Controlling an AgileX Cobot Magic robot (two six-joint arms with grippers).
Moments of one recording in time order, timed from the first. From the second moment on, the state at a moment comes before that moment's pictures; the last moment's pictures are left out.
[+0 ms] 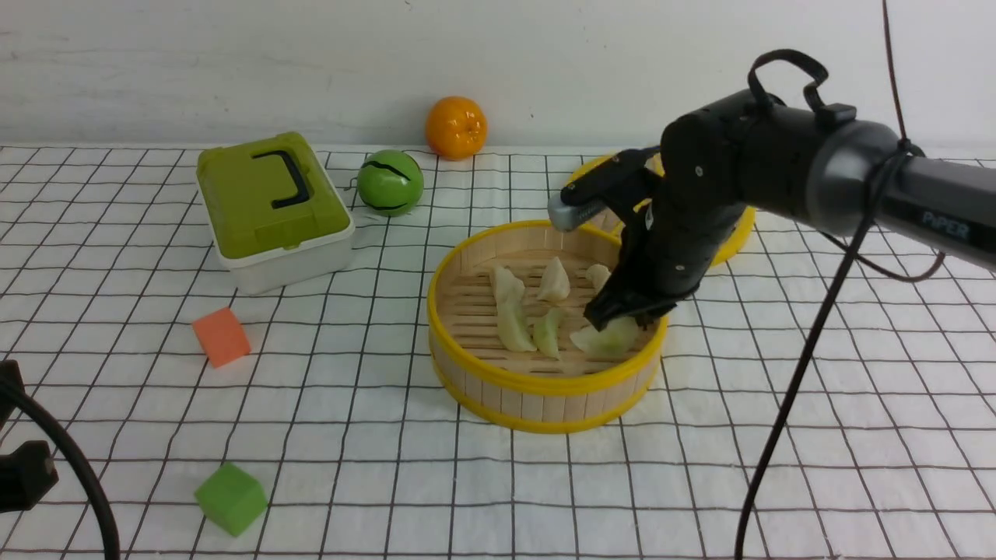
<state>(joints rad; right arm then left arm) 0.43 2.09 -1.72 -0.05 0.90 -0.11 -0.61 0.55 -0.45 1.01 0.61 -1.17</state>
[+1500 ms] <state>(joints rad) 0.36 0.92 -0.87 -0.27 0.22 0.21 -0.61 0.54 -0.45 0.84 0.48 -1.12</state>
